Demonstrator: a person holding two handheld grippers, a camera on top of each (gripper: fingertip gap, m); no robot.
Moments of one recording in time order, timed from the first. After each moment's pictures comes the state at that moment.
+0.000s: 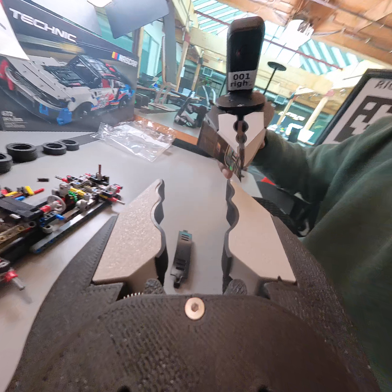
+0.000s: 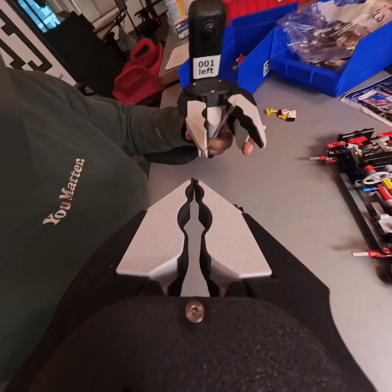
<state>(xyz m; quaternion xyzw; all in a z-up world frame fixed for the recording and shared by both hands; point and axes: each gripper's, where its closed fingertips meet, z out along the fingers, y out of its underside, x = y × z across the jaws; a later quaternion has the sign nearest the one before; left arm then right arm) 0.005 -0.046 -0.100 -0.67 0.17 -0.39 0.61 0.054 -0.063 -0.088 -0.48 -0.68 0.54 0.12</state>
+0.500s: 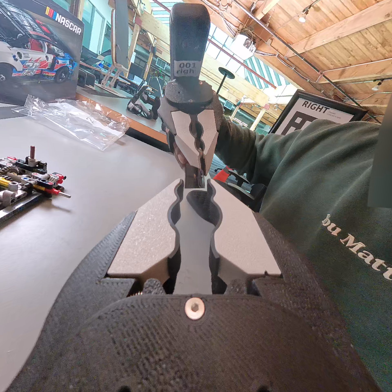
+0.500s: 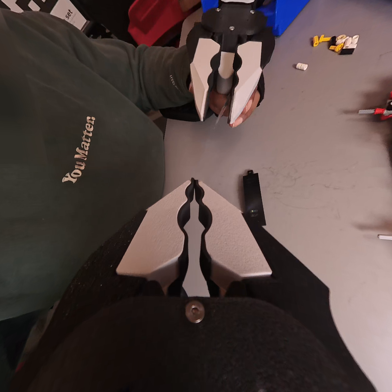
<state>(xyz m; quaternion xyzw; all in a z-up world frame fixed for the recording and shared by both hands) 0.023 -0.067 -0.101 -0.64 0.19 -0.50 0.55 0.073 -0.060 -0.114 -0.46 -0.74 0.49 -0.01</state>
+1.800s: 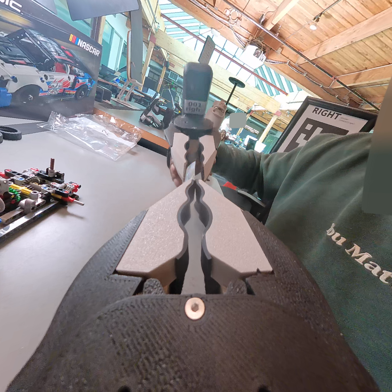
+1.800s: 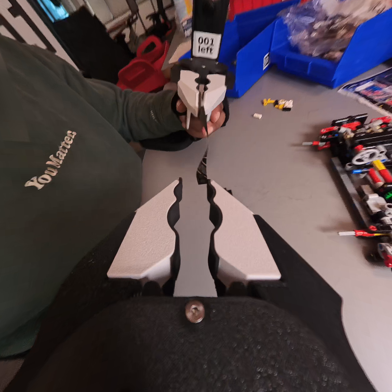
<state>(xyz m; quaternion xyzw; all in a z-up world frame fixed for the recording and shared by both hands) 0.018 -0.064 -0.092 -0.64 0.17 -0.48 0.57 0.072 -0.039 -0.119 -0.45 -0.68 0.56 0.13</state>
